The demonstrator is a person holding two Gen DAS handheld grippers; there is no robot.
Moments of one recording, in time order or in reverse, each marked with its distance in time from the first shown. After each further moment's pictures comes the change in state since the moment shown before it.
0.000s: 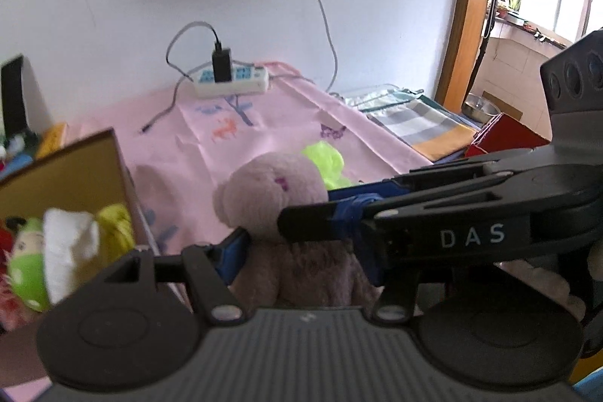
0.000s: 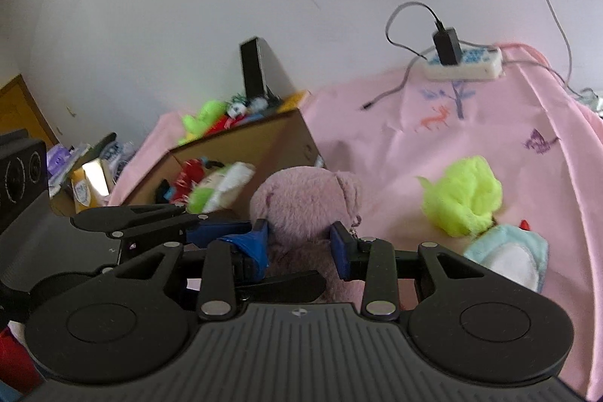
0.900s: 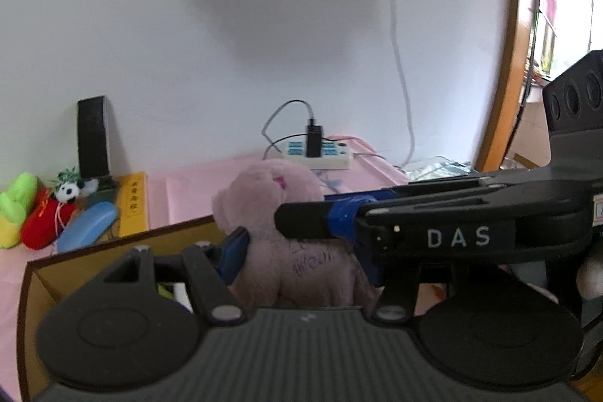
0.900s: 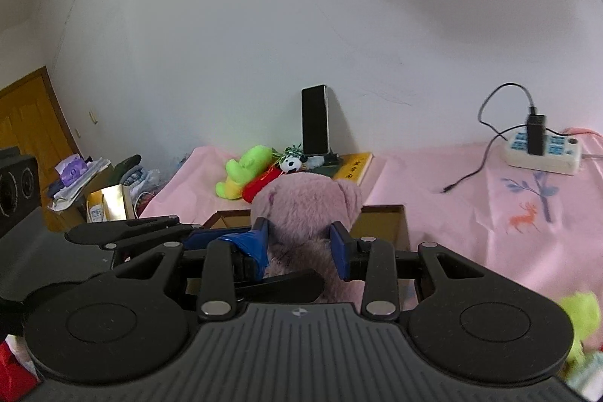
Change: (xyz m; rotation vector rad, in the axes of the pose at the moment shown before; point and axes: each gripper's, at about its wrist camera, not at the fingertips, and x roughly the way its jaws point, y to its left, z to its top) left arm -0.063 0.139 0.037 -0.088 -0.174 0.090; right arm 0.091 0.098 0.084 -0.110 -0.058 0.047
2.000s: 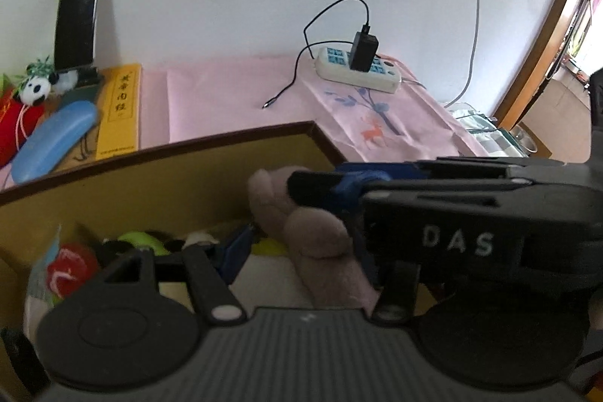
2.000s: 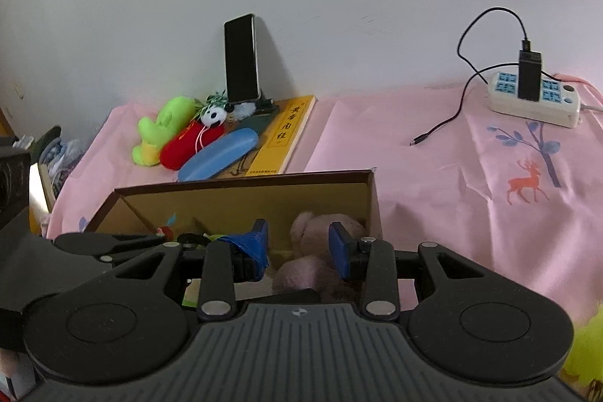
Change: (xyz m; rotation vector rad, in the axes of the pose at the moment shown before) left arm 0.118 0.083 -0.021 -0.157 0.294 -0.049; right arm 0.104 -0.032 -0.010 0.067 0.145 -0.209
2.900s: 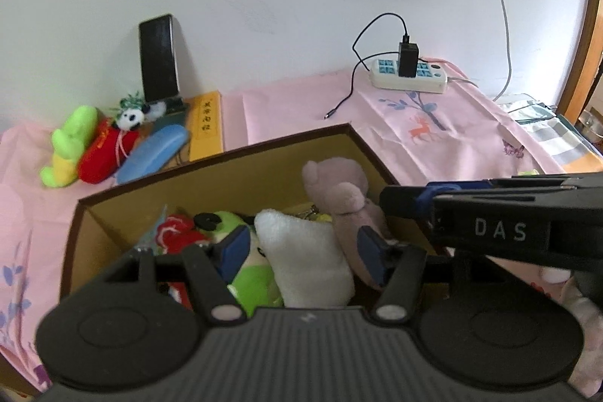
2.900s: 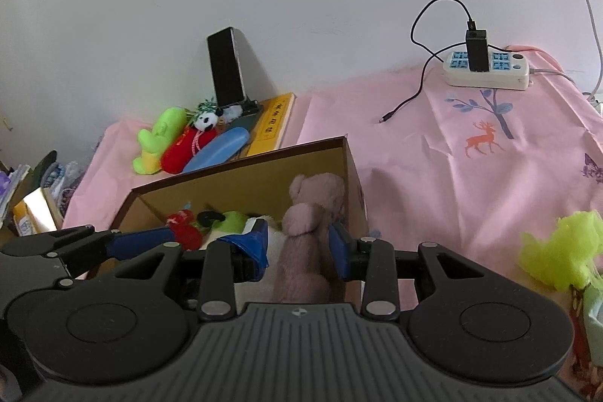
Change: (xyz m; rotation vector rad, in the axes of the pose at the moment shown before) left arm -0.074 -0.056 -0.024 0.077 -0.048 0.315; right arm -0.065 0.012 -0.028 0.102 -0.006 -0.044
